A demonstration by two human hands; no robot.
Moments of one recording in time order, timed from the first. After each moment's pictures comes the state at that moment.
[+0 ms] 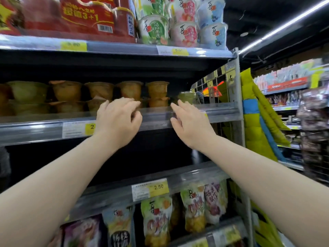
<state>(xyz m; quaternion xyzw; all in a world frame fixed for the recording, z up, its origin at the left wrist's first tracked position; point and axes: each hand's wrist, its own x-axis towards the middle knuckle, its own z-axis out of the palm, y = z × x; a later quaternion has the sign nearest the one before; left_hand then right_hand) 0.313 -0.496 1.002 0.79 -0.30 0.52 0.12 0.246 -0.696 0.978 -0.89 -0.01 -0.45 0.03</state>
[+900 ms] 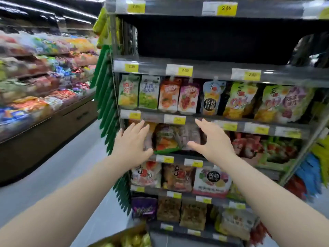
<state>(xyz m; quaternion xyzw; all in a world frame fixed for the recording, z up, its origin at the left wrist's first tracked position) 0.079 -0.233 0.709 0.99 -0.06 0.10 0.06 0.090 -0.476 0.722 -0.97 -0.09 -0.12 0.19</state>
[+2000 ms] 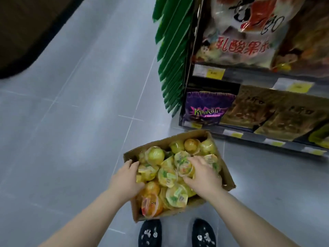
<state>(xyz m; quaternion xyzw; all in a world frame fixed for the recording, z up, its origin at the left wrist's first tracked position) 0.032 0.045 0.072 0.92 0.11 -0.35 0.12 0.069 -0.191 0.077 -0.92 -0.03 0.31 0.23</state>
